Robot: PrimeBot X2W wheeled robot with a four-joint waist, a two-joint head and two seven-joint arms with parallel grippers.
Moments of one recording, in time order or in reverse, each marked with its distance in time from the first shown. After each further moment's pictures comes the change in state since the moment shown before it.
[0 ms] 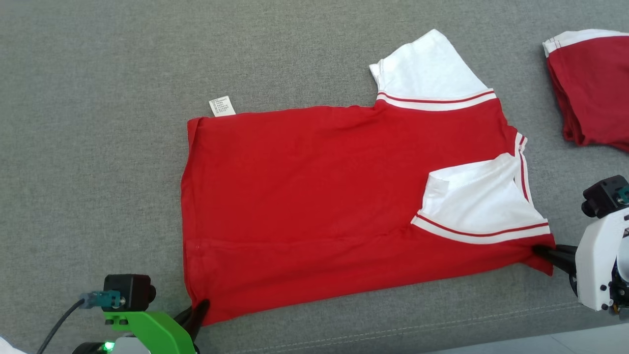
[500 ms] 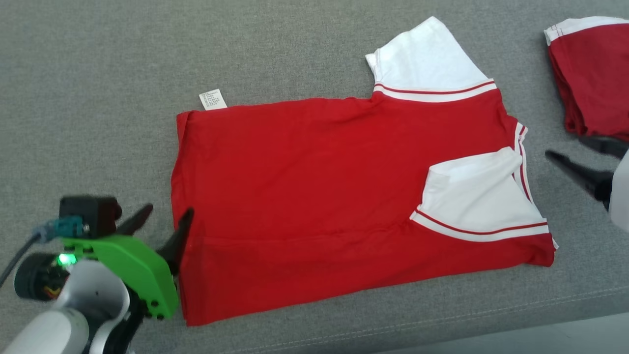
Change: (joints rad) left arm -0.172 0.055 0.046 -0.105 0.119 0.046 0.004; right arm -0.147 -0.046 -0.121 -0.125 -0.077 0.000 0.002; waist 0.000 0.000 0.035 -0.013
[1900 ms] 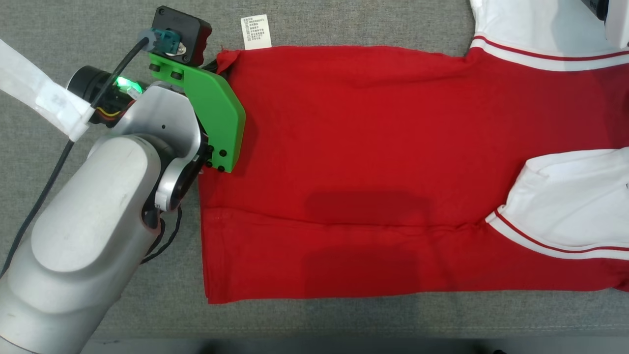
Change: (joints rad) left arm -0.731 -0.226 -0.241 0.408 0.197 -0.135 0.196; right arm -0.849 0.174 0.370 0.569 -0.114 0.000 -0.023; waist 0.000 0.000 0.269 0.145
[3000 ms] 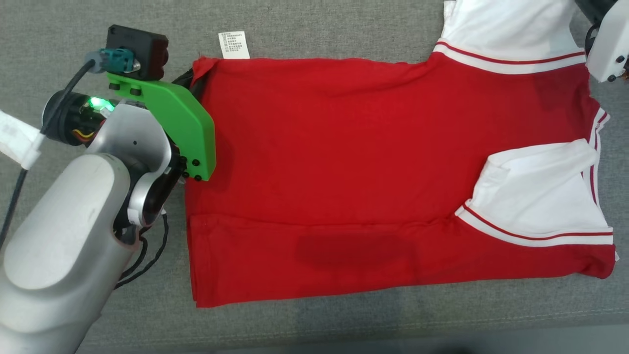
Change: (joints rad) left arm 0.087 0.031 0.073 -0.031 -0.076 0.031 -0.105; right arm 0.102 -0.032 0.053 -0.035 0.101 0.000 -0.315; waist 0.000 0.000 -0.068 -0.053
